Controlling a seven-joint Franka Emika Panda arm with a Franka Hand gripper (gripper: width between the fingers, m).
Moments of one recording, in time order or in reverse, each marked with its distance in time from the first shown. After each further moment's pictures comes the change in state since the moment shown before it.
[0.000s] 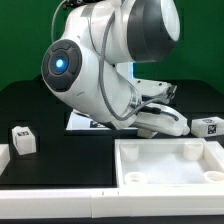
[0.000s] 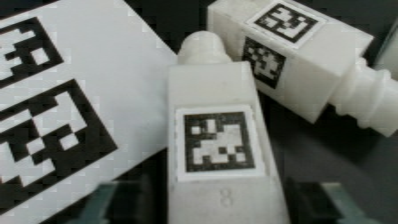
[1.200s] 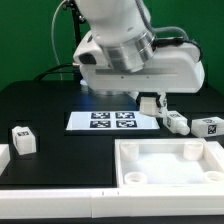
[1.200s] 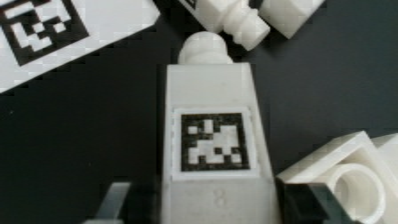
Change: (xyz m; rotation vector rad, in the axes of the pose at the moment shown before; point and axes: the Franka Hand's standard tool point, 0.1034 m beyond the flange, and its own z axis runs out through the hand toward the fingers) arm -0.029 -0.045 -0.093 -0.015 0.412 -0.144
